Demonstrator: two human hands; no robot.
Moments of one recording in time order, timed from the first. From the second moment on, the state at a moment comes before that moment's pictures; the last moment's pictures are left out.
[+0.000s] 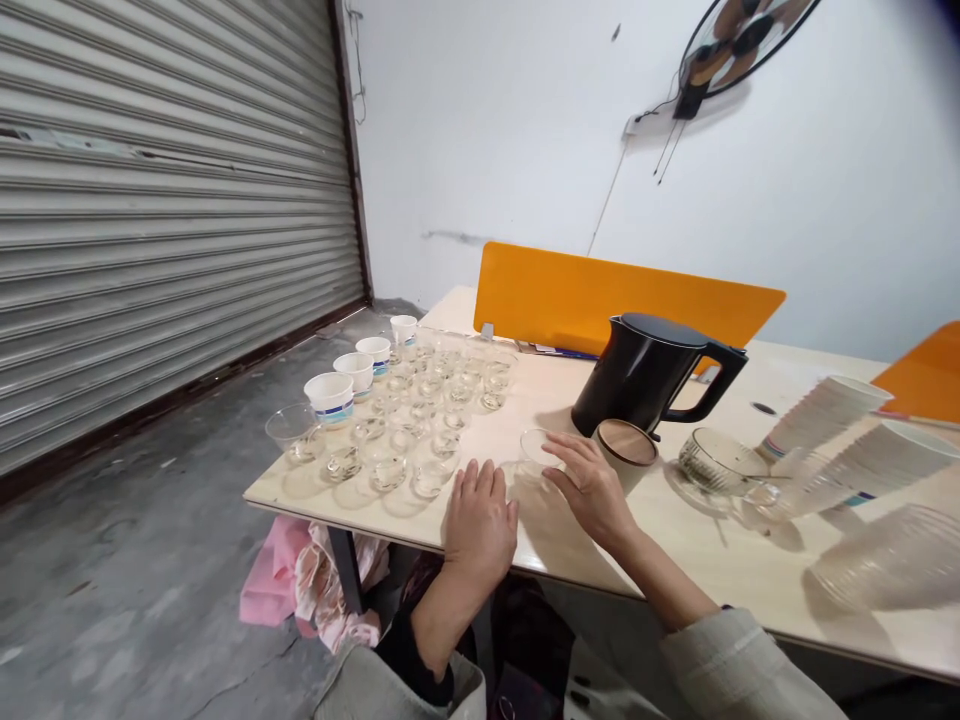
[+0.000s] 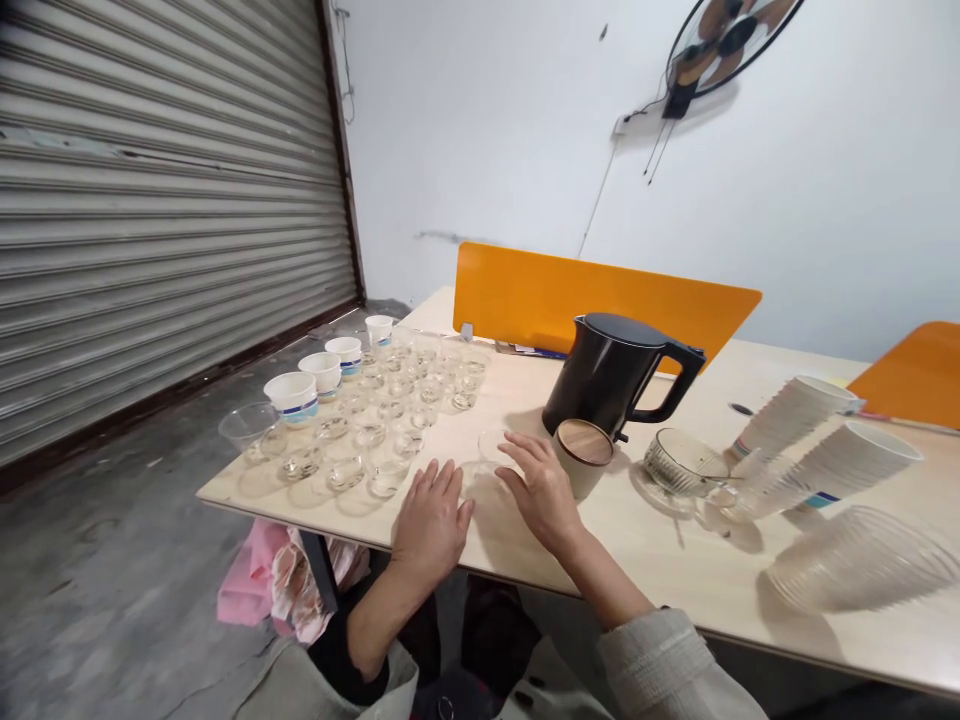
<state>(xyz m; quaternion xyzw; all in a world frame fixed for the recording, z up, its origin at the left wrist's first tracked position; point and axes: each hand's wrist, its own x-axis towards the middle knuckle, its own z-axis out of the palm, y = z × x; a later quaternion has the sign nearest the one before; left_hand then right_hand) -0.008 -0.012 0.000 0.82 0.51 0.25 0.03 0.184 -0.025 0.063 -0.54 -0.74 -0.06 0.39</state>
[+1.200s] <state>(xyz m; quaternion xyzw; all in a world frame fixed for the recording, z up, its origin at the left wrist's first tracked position) 0.095 -0.041 0.016 0.76 0.26 0.42 0.42 0.227 -0.099 0.067 -0.70 -0.63 -0.19 0.27</state>
